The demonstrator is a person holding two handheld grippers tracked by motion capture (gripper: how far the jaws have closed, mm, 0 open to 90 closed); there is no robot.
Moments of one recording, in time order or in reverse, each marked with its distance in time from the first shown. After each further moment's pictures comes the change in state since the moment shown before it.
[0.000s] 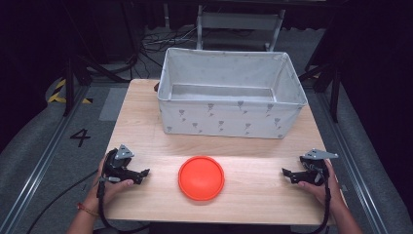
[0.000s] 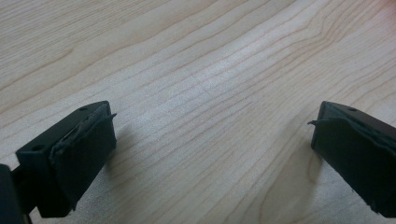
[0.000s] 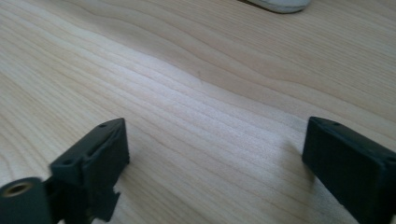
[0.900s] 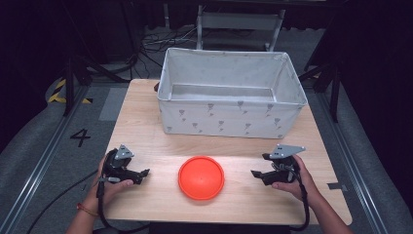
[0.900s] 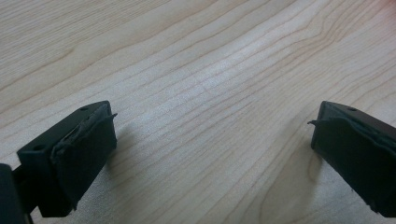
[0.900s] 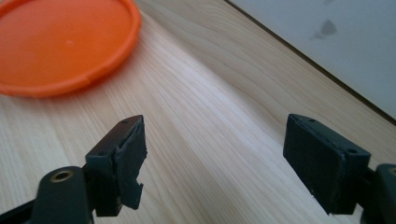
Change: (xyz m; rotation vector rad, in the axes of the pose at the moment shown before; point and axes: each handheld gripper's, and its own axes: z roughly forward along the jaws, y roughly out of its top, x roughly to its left) left arm 0.000 0.000 0.000 -0.004 0.002 0.000; right arm 0.098 0.071 0.007 -0.020 0.251 -0.246
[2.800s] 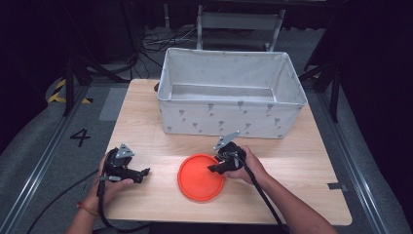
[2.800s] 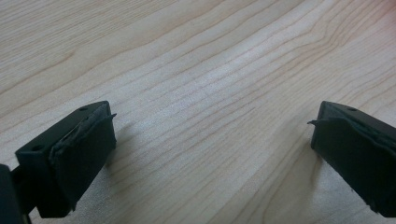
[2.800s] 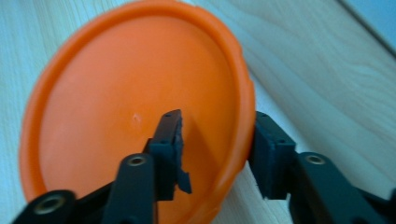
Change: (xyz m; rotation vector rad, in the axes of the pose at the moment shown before) left arm 0.001 0.002 0.002 0.000 0.003 -0.007; right arm 0.049 0.086 0.104 0.189 0.204 -0.080
